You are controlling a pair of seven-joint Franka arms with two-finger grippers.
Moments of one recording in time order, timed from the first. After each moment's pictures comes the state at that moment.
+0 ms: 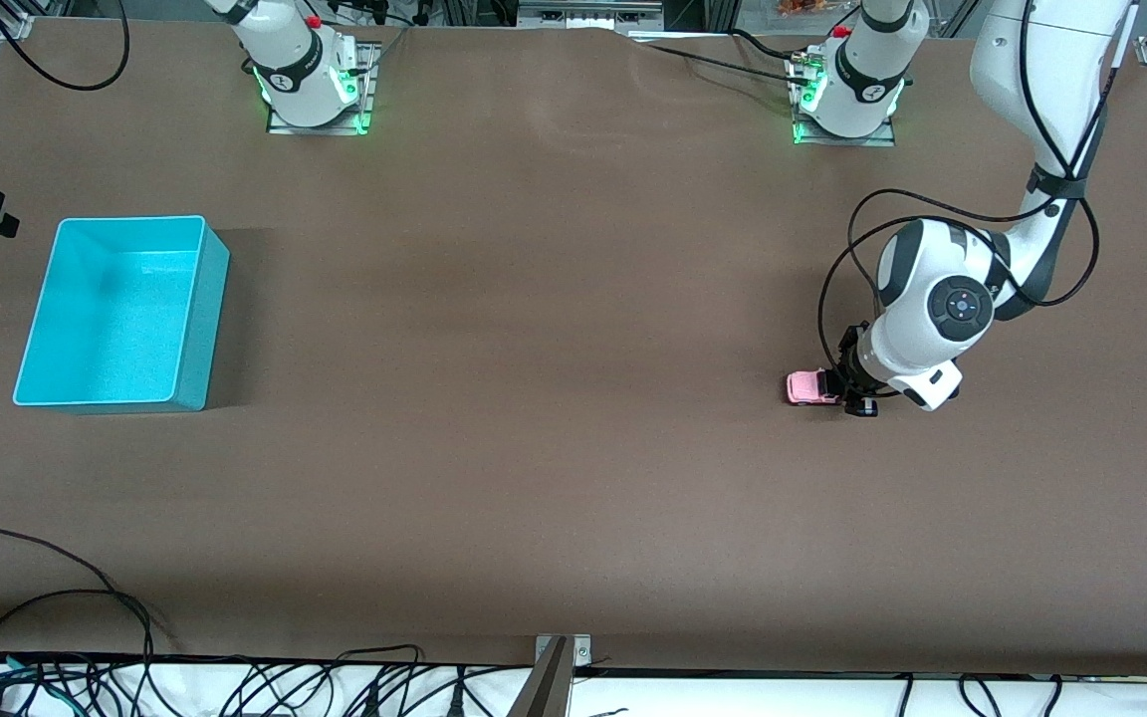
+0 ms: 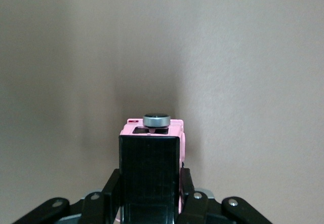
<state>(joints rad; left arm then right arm) -0.06 0.45 -0.11 -2.02 0.07 2.42 -1.80 -0.07 0.02 -0.09 -1.56 -0.01 1.55 -0.14</state>
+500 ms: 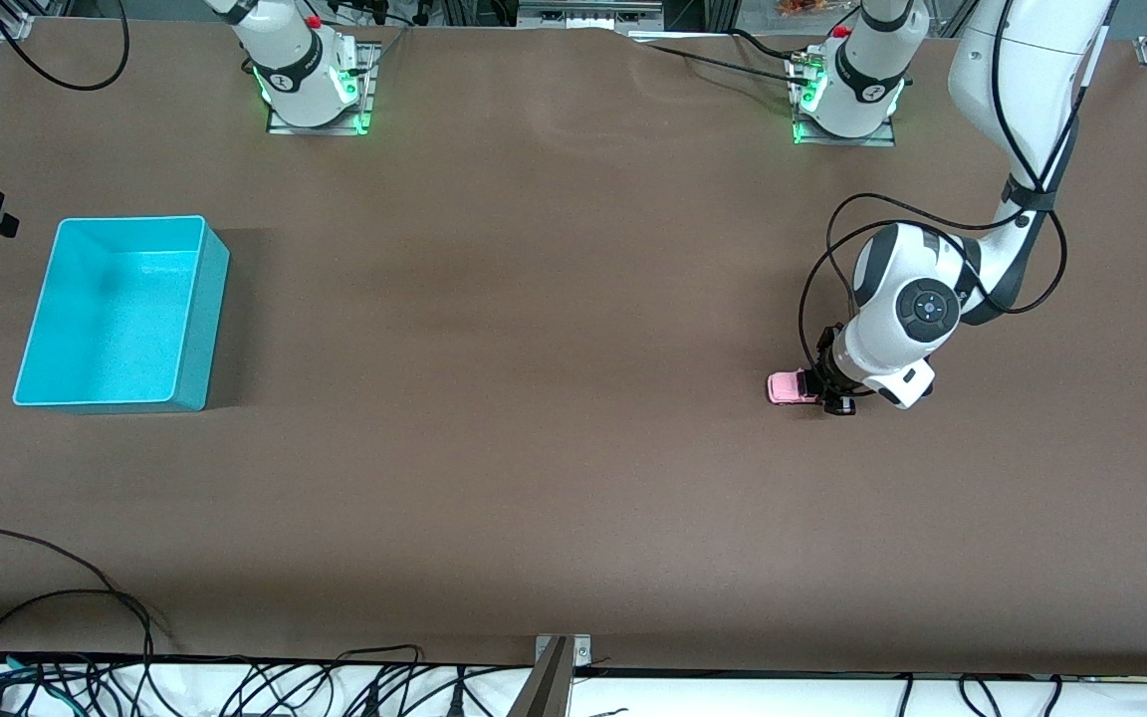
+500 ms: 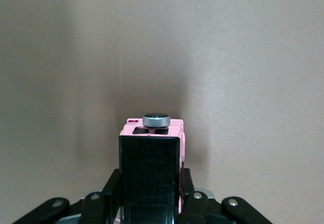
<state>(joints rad) -0.09 0.49 -0.12 -2.02 0.07 2.46 -1.86 -0.07 0.02 -0.09 -1.56 -0.01 1.55 -0.14</state>
